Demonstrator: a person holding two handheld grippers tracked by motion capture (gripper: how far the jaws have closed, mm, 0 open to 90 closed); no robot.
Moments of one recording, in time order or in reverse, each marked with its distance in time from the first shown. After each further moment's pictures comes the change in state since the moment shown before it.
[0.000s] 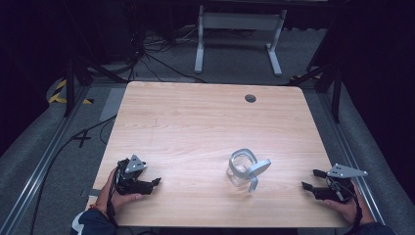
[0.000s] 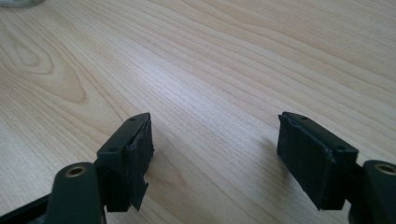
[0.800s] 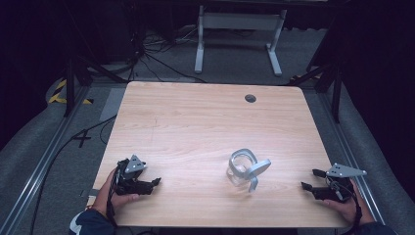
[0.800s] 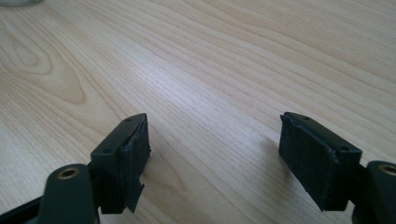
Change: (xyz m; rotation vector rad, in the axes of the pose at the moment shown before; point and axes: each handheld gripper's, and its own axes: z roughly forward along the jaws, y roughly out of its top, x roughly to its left) left arm 0.000 0.000 0.000 0.001 0.004 -0.001; right arm 0.000 0.001 0.002 0.004 0.003 -0.006
